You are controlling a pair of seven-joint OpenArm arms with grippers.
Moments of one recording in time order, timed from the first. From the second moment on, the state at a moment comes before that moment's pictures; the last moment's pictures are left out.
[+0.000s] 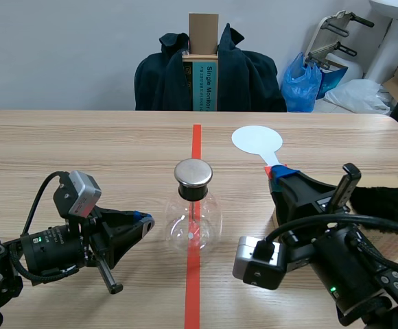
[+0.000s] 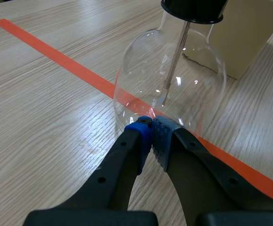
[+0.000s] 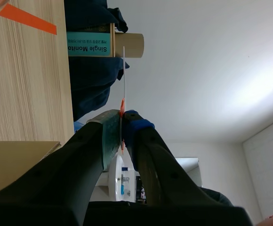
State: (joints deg) left arm -1.2 -22.7 21.9 56.6 2.1 -40.5 -34.8; right arm -22.2 23.0 -20.7 88.0 -77.2 -33.8 4.3
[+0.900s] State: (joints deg) left arm -1.2 -22.7 21.9 56.6 2.1 -40.5 -34.8; right arm -22.2 23.0 -20.7 88.0 -77.3 -33.8 26.7
